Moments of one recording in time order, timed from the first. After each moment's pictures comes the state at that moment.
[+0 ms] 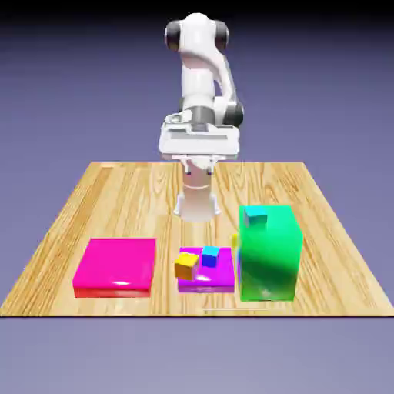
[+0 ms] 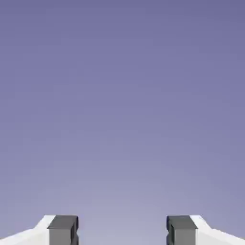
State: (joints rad) arm 0.04 -0.56 0.01 -2.82 0.05 3.04 0.70
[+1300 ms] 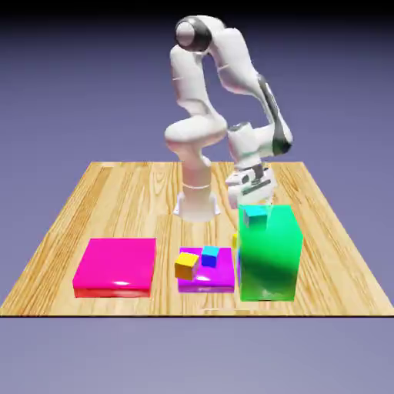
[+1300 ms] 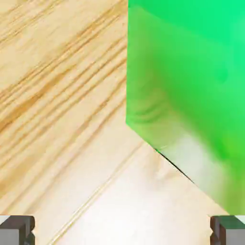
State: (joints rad) arm 0.74 -0.14 0.26 -3.04 1.50 3.16 -0.47
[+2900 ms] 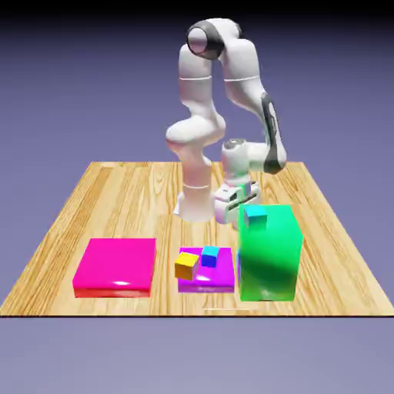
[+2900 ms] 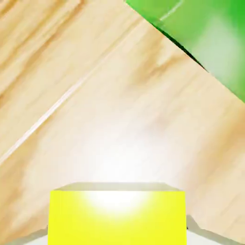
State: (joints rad) arm 0.75 -0.08 0.23 -3.05 1.50 3.16 -0.49
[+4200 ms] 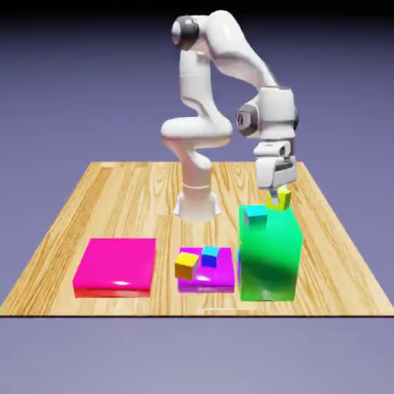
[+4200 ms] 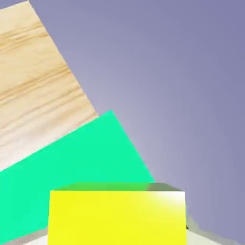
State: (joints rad) arm 0.05 -0.27 0.29 -2.51 -0.14 2.56 0.38
